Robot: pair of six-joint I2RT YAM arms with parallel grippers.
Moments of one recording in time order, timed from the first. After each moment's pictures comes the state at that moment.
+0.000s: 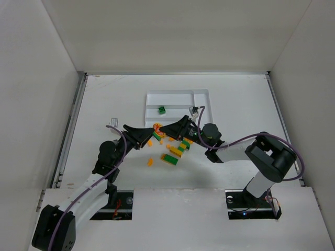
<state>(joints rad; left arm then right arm) -0.37 0.74 0.12 0.68 0.31 -1.36 0.79 1.64 0.59 1.20 -0.27 1.30</state>
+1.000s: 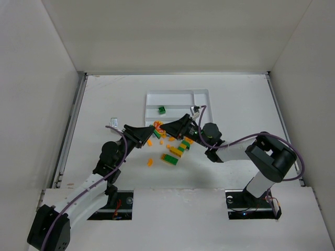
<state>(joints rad) -0.48 0.71 0.15 0.62 0.13 -1.30 0.79 1.64 0.60 1.19 -0.25 1.34</state>
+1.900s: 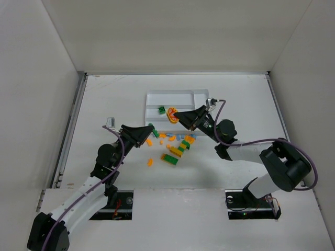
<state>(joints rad) -0.48 0.62 0.16 0.64 0.14 -1.30 0.65 1.50 0.56 1.24 -0.27 1.41</state>
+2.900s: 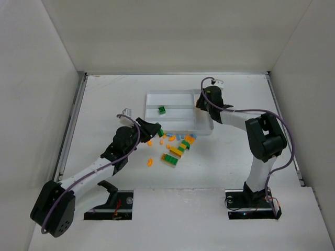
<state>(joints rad) -0.55 0.96 0.35 0.41 0.00 -1.00 0.39 1.87 1.14 0.18 0.25 0.54</state>
